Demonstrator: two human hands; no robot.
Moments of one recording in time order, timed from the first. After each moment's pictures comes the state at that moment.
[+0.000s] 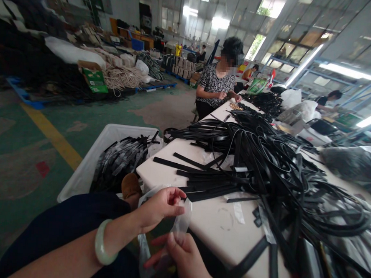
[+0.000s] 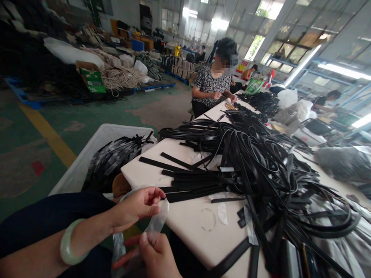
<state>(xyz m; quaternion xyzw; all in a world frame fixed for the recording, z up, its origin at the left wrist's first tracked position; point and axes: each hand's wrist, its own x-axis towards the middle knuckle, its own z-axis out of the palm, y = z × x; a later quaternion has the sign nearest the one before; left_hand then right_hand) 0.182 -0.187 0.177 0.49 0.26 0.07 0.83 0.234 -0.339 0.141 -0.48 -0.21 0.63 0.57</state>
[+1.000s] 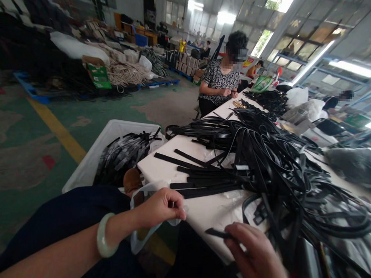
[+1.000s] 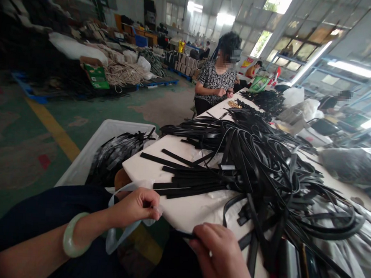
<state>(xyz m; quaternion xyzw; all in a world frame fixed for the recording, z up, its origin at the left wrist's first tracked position) 0.182 -0.188 0.171 0.72 0.14 0.08 0.68 0.354 -0.424 0.216 -0.75 -0.60 0.03 0.28</state>
